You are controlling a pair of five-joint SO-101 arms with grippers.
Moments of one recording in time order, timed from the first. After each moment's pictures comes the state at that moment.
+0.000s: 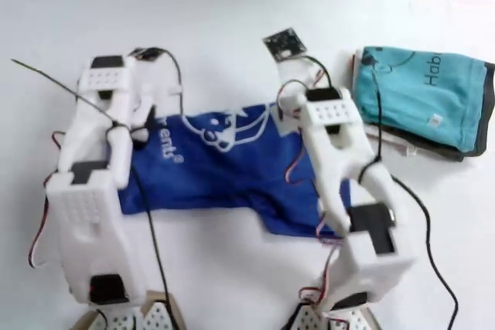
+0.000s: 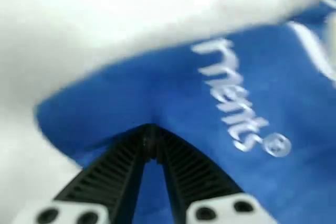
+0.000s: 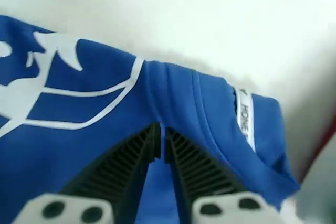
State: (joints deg) left arm -13.8 36.6 -16.8 85.1 -12.8; right arm -12.6 13.9 12.0 49.1 18.1
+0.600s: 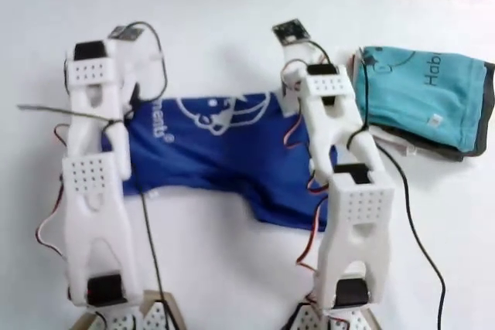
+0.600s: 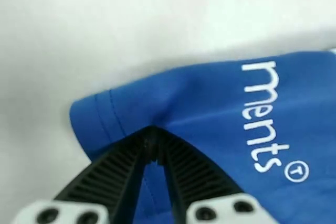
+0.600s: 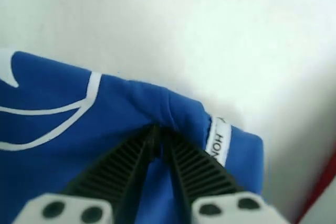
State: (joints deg) left arm -16.4 70.7 -73.3 101.0 -16.8; right arm -9.0 38.5 -18.8 57.2 18.1
